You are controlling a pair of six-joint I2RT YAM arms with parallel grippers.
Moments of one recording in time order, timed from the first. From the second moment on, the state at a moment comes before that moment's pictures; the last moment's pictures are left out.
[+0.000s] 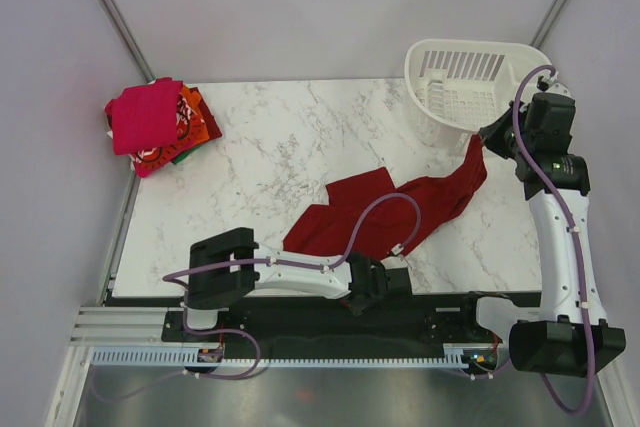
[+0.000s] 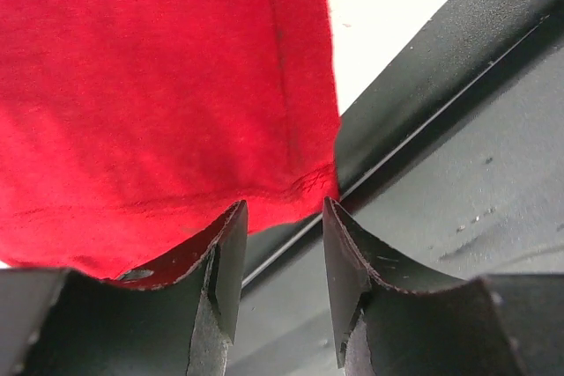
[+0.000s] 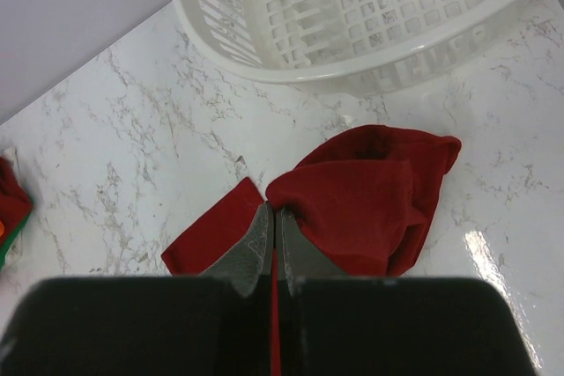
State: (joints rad) left arm -1.47 1.88 1.28 -0.77 -0.33 -0.47; right arm -0.12 1.12 1.29 -0.67 -0.07 0.49
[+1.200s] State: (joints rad) left arm -1.50 1.37 1.71 -1.10 -0.55 -0.46; right arm -0.12 1.07 1.56 -0.78 -0.11 0.50
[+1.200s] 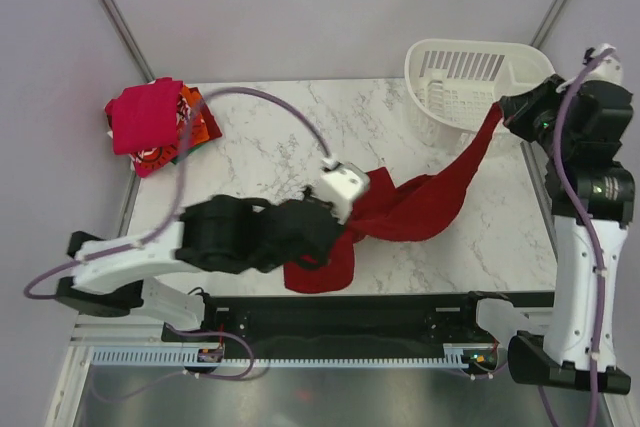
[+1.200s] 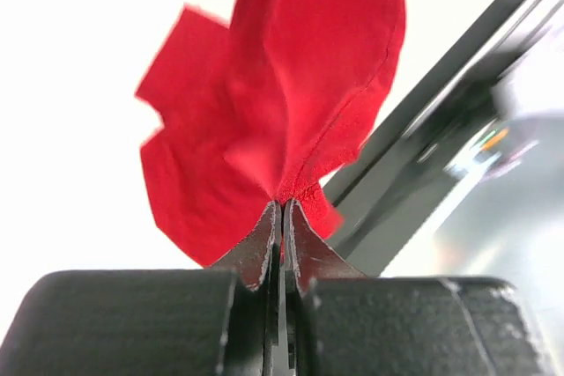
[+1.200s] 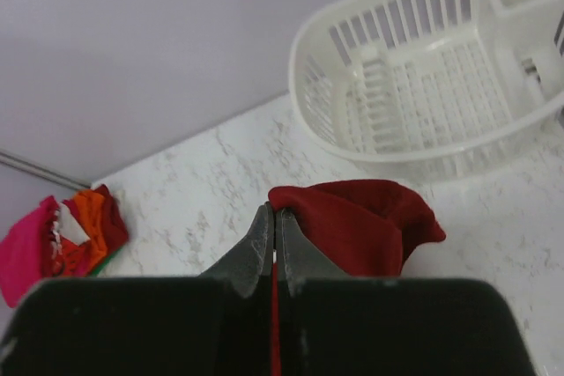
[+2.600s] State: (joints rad) left arm -0.22 1.92 1.94 -0.67 -0.42 0.23; right arm 0.24 2.27 2.58 -0.70 0.08 0.60
